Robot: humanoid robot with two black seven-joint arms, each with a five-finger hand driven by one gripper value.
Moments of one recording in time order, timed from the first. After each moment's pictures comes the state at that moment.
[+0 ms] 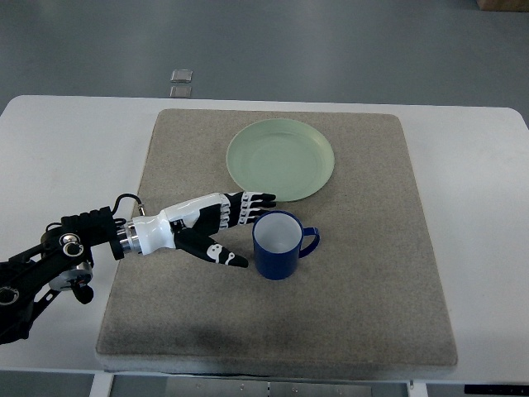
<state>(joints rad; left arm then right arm) -0.43 0.39 -0.81 -1.19 1.05 -0.61 -0.35 -0.01 0.00 0.03 0.11 -0.03 0.18 0.22</state>
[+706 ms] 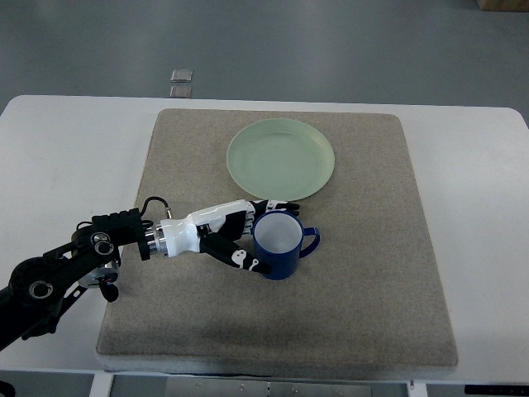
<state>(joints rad) -0.49 0.29 -0.75 -1.10 1.05 -0.61 -0.34 -0.01 0.00 0.03 0.11 -0.03 0.18 0.22</state>
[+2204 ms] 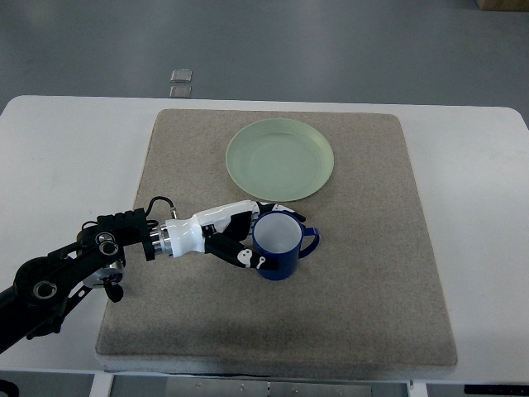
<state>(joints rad) -0.49 0.28 -0.74 -1.10 1.05 -0.61 -0.35 -0.01 0.00 0.03 0.11 -0.03 0.18 0.22</state>
